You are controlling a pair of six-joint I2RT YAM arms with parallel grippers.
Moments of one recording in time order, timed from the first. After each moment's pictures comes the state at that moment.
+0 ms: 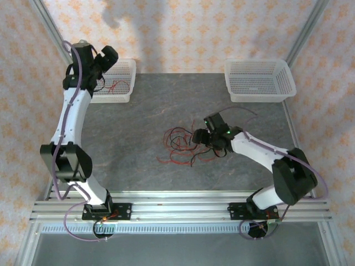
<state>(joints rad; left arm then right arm) 0.10 1.65 1.71 -0.48 0.04 -0.69 0.57 1.48 0.89 -0.44 -0.06 0.74</state>
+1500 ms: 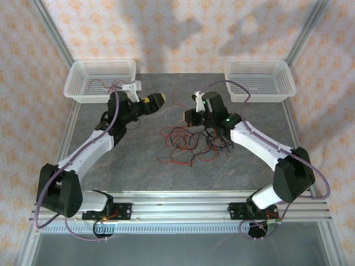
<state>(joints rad) -0.28 1.35 0.93 0.19 0.40 -0.71 0.58 1.48 1.13 -0.25 -0.26 0.39</state>
